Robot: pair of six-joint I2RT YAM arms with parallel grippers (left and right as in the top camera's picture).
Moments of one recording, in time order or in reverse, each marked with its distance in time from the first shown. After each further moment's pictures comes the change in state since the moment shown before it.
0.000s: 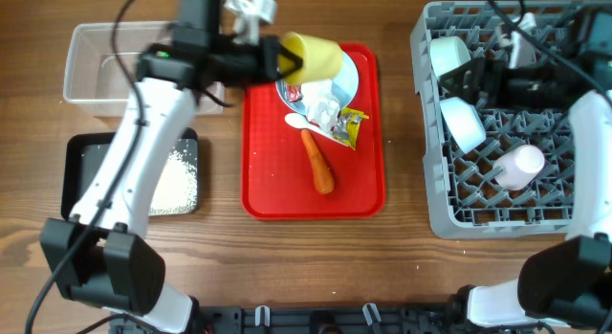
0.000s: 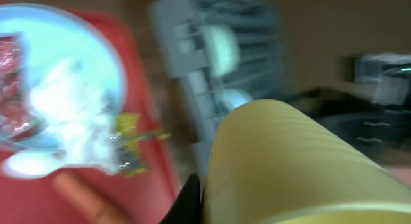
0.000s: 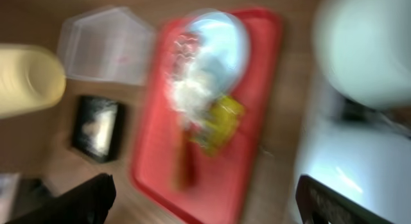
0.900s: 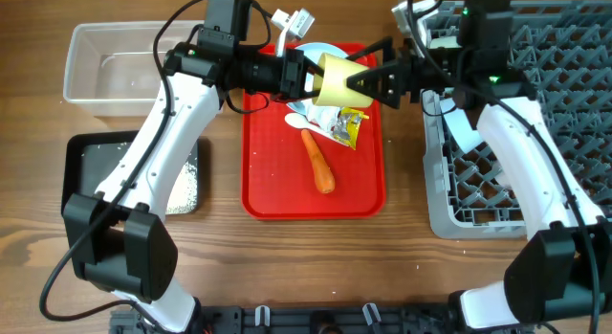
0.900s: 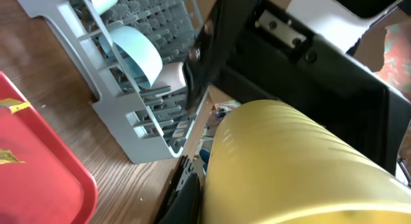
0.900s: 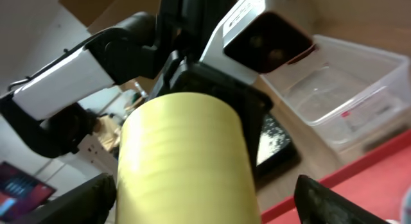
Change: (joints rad) left arm -0.084 0.073 -0.002 0.001 0.380 0.037; right arm 0.375 0.013 -0.208 0.892 -0.572 0.385
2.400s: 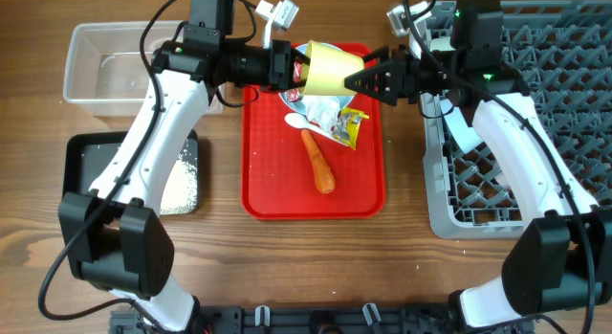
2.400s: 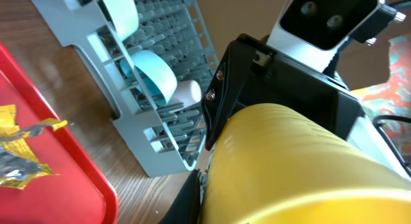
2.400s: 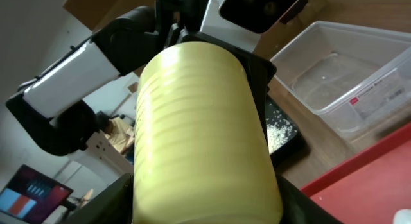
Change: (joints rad) left arm 0.053 0.008 -0.006 0.059 -0.007 0.005; right arm -0.002 0.032 0.000 -0.029 -0.027 -0.001
